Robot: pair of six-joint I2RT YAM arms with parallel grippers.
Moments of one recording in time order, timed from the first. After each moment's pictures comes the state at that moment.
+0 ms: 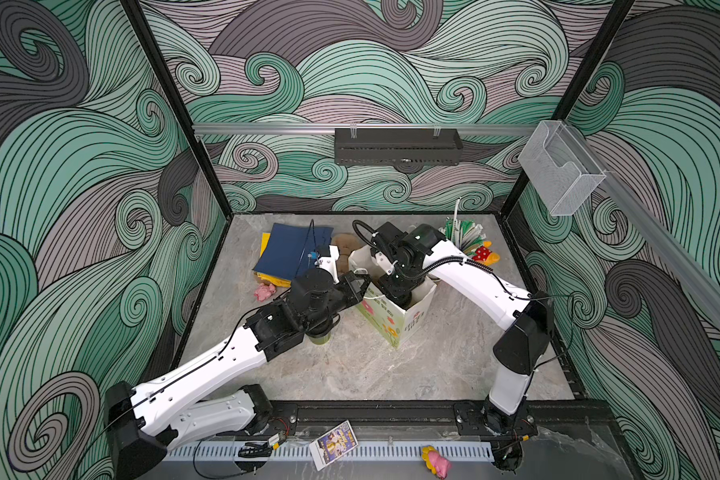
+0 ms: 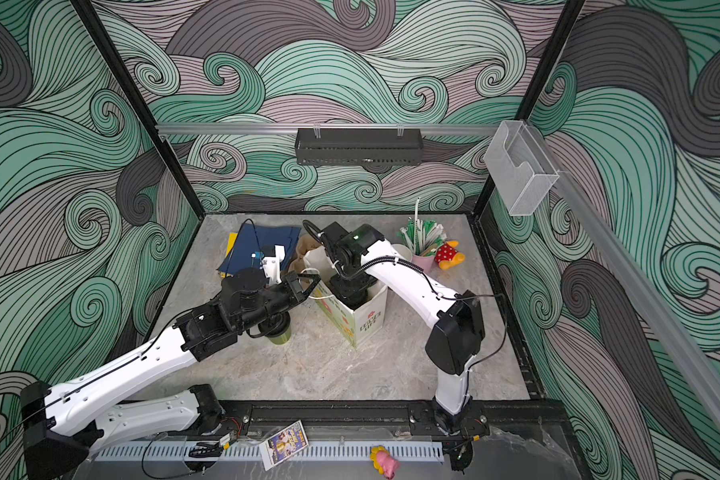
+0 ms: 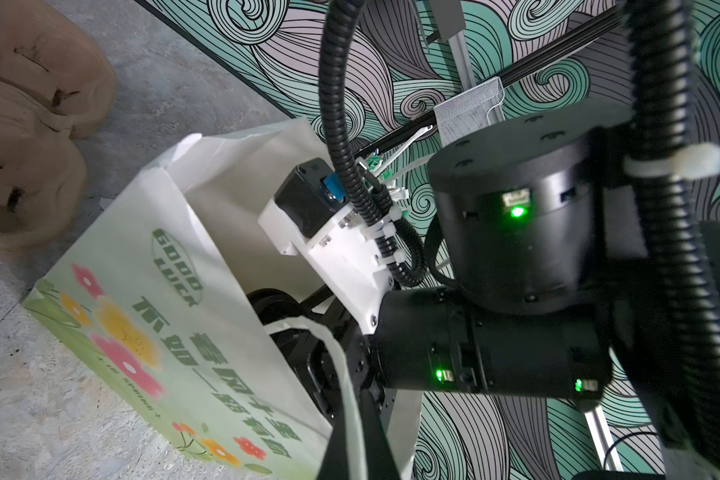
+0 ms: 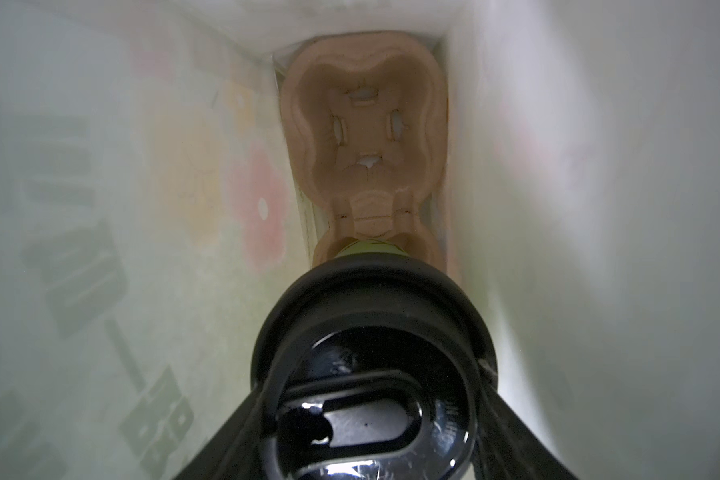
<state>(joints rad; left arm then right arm) -0.89 1.02 0.93 -0.21 -0.10 -1.07 0.76 1.83 1.81 -1.40 0.03 0.09</state>
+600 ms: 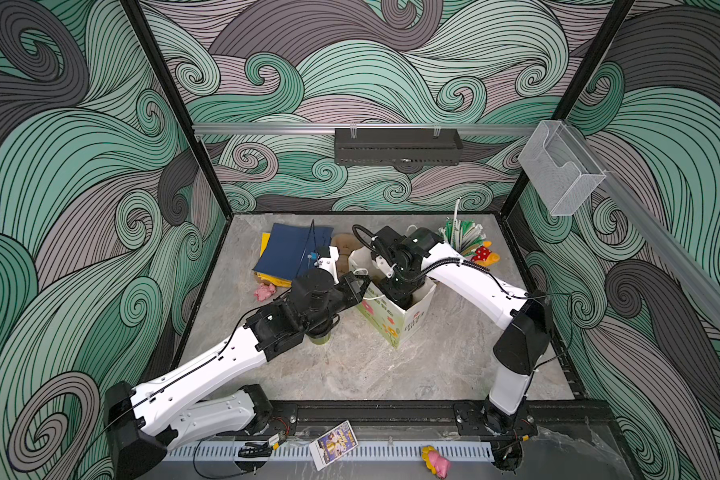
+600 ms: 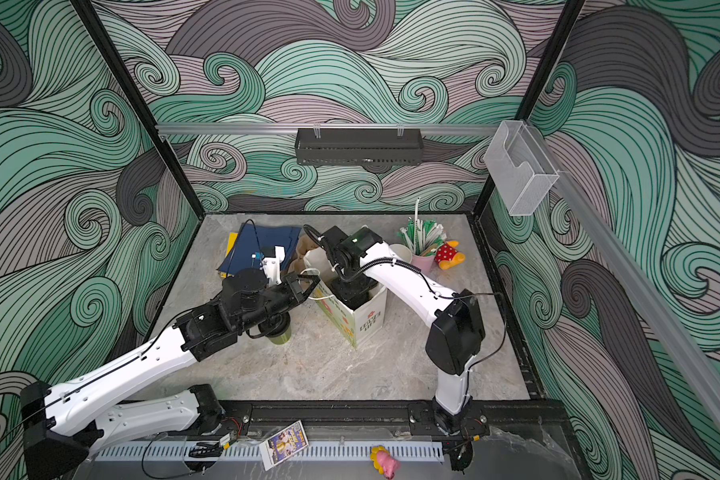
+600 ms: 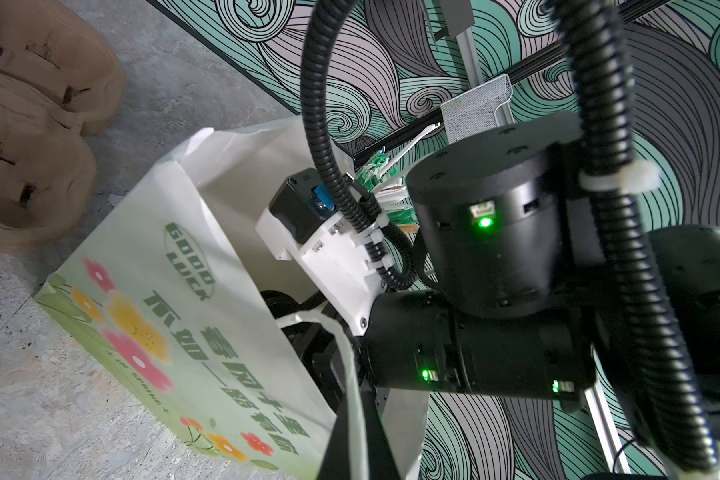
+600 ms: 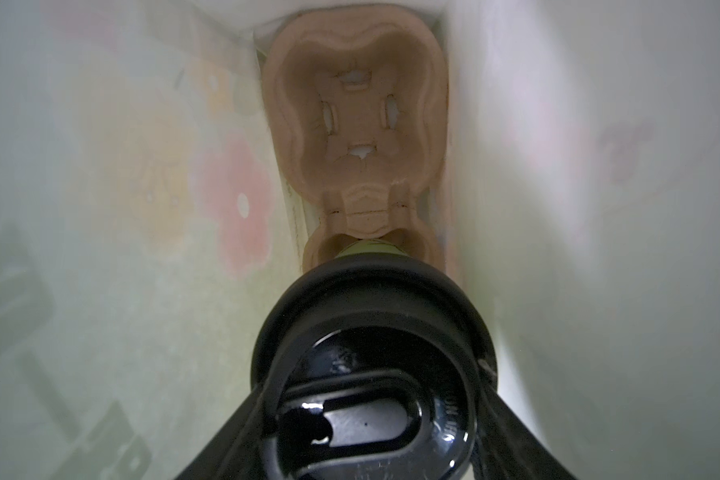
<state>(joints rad) -0.89 1.02 0.93 -0.22 -0.10 -1.07 0.76 1.83 1.76 -1.37 0.04 0.09</state>
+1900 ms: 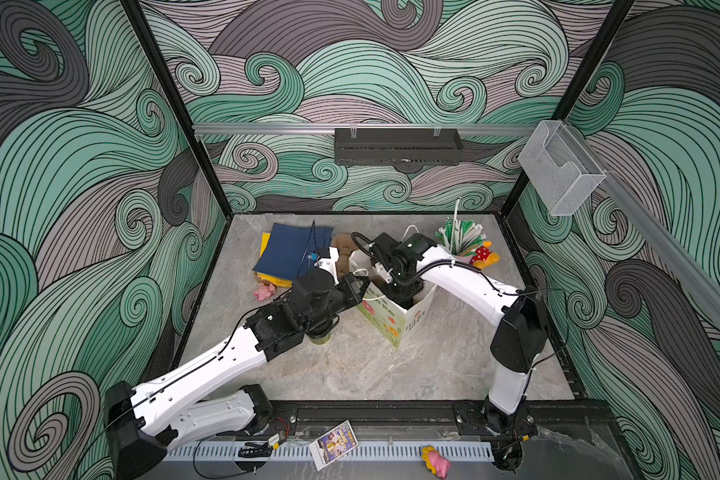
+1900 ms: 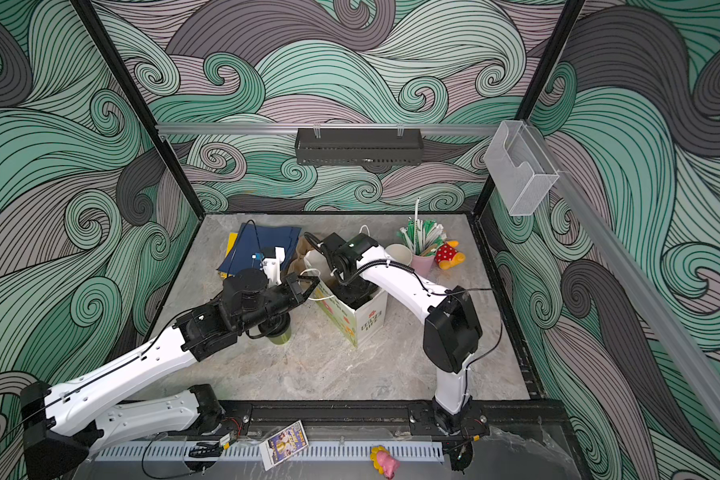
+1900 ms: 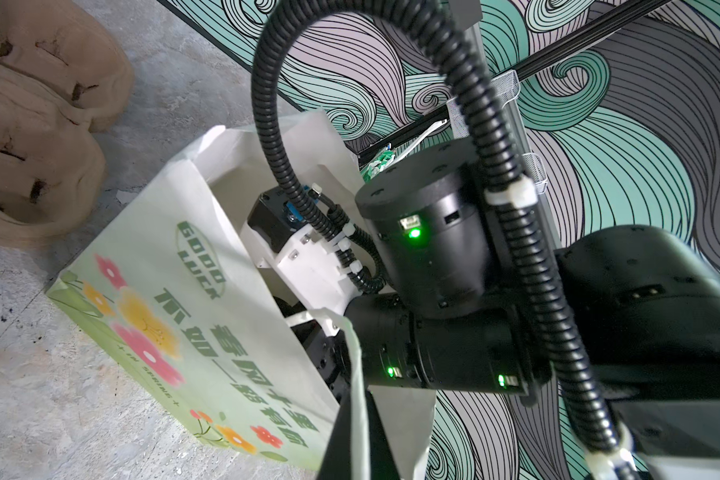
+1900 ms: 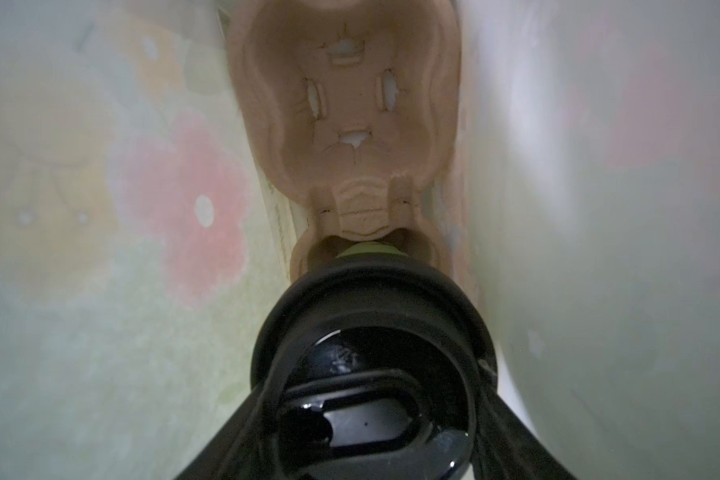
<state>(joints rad) -0.89 1.02 0.93 -0.24 -0.10 -1.07 0.76 1.85 1.69 -1.33 0.06 0.08</state>
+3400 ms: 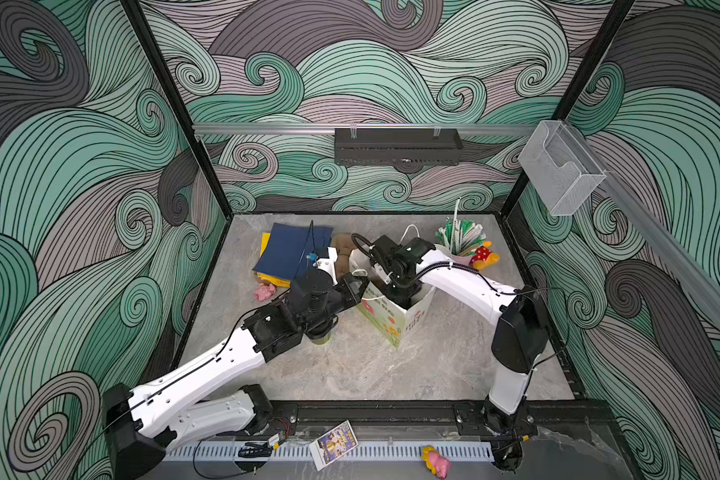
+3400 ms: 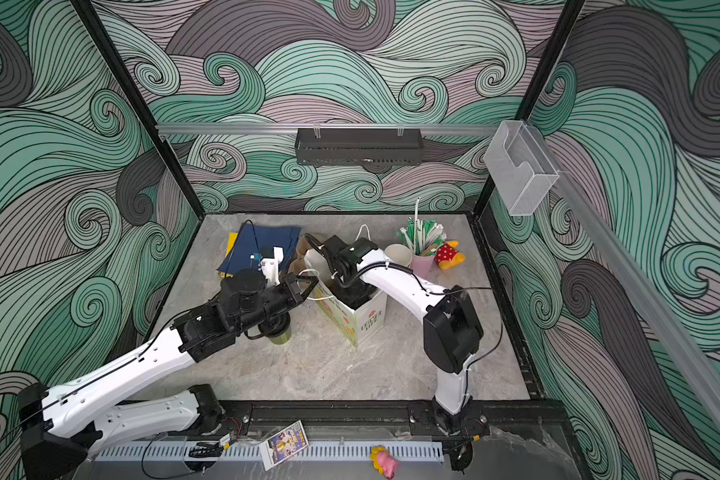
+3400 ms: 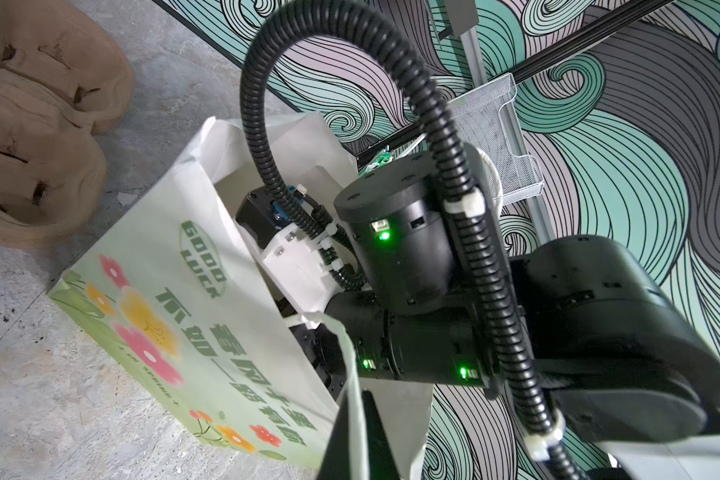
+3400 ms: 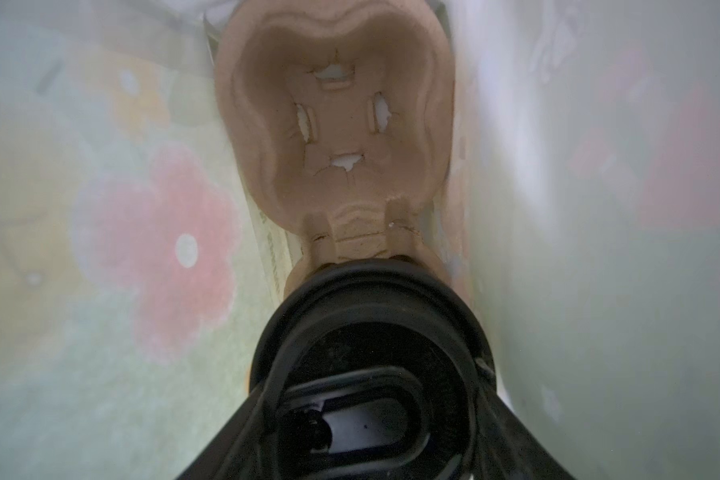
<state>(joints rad) -0.89 1.01 0.93 -0.24 -0.11 -1.07 0.75 1.85 1.62 -1.23 0.06 0.08</state>
